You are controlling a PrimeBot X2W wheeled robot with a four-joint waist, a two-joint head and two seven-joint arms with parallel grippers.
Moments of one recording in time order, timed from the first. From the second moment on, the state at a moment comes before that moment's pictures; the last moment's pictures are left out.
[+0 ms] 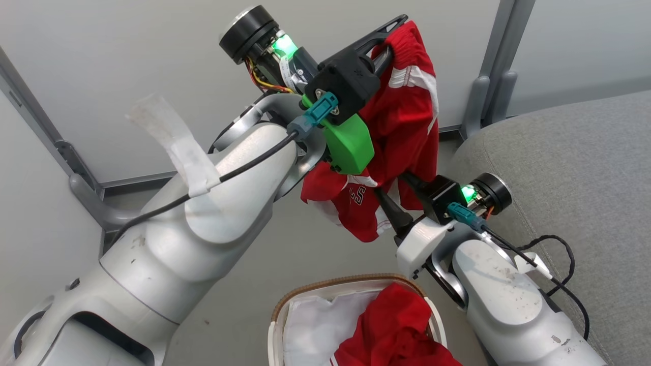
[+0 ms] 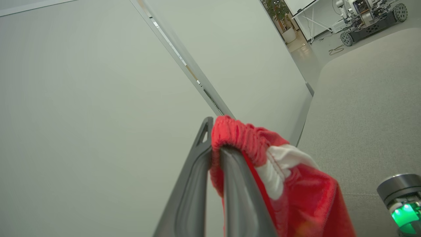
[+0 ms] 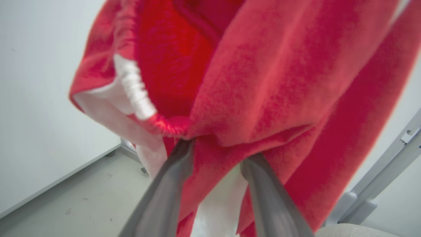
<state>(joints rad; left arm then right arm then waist) -1.06 0.12 -0.88 0.44 -0.29 -0.13 -0.13 -0.57 -0.05 0.46 0.57 0.11 0.13 -0.26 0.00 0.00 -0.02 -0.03</state>
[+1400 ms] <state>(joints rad) -0.43 0.06 -0.68 0.51 -0.43 -0.04 -0.26 -0.50 -0.07 0.18 0.48 0.01 0.13 -0.26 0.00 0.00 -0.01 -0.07</state>
